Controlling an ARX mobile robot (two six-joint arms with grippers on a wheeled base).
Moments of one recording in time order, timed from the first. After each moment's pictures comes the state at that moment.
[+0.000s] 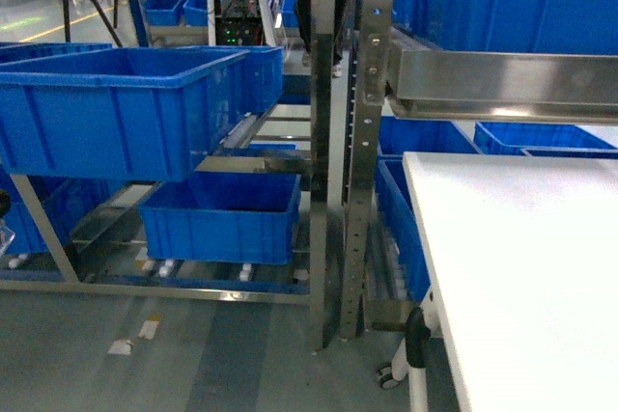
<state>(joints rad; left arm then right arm) -0.08 1.14 0.38 0.30 -0.03 -0.03 -0.26 0.86 0.14 0.41 -0.34 -0.15</state>
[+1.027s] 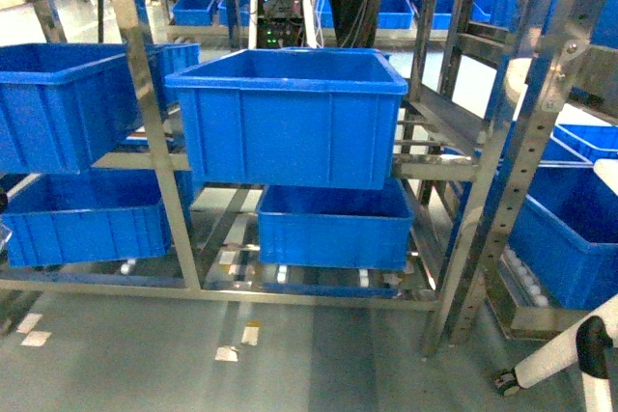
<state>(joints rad) -0.07 1.14 0.38 0.30 -0.03 -0.03 -0.26 0.86 0.14 0.41 -0.34 -0.15</state>
